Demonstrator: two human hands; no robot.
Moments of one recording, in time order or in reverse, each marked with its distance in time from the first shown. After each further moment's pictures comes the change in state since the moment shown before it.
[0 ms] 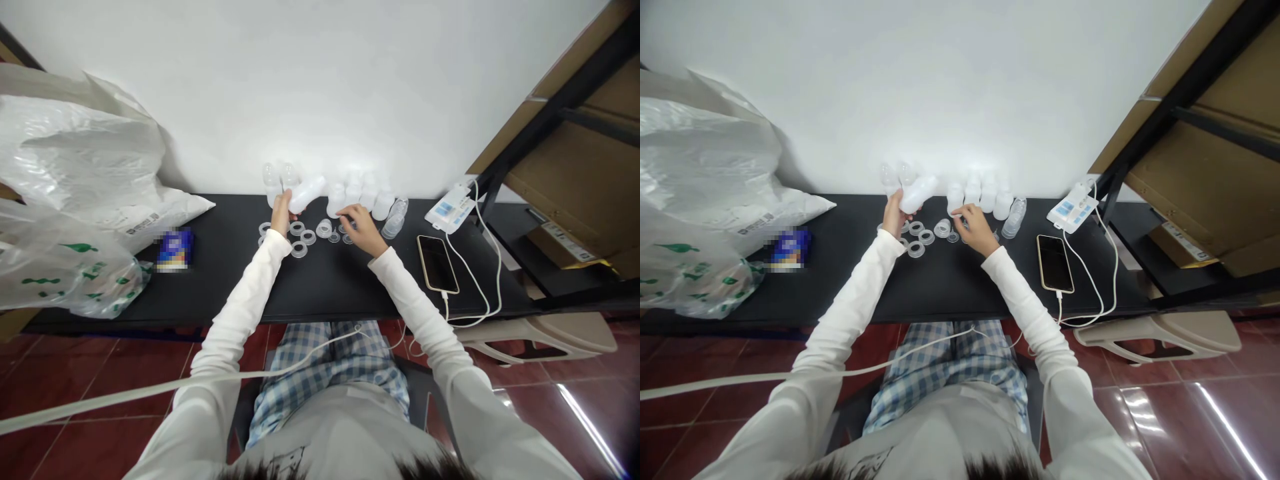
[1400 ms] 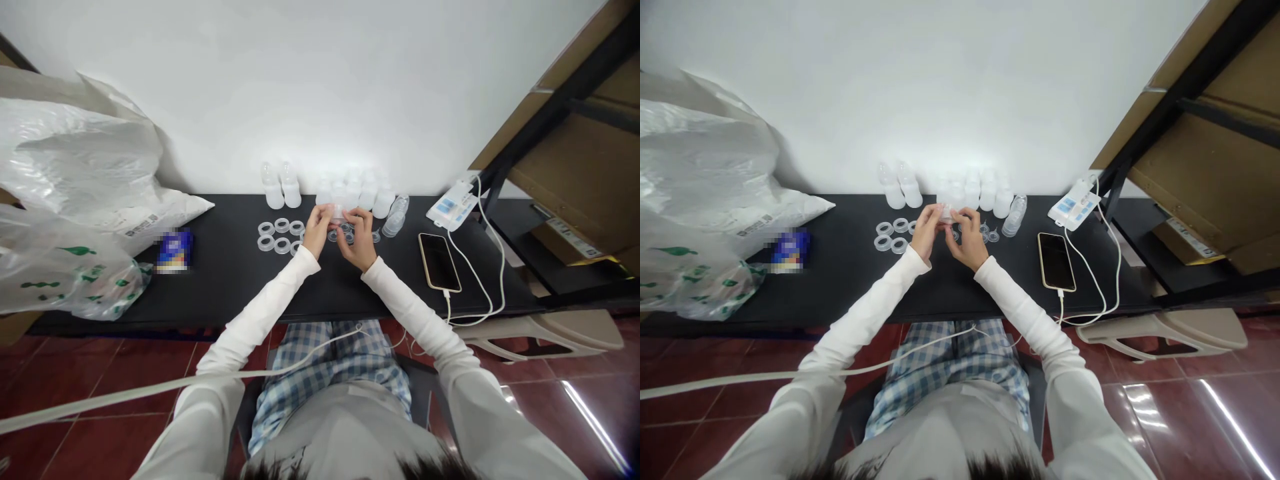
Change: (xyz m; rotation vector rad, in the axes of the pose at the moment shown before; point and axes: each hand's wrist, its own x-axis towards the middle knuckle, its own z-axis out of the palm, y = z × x) left_hand -0.071 0.002 0.064 -0.013 -0.182 -0.032; right_hand -0.027 -0.031 0.016 0.064 0.317 0.062
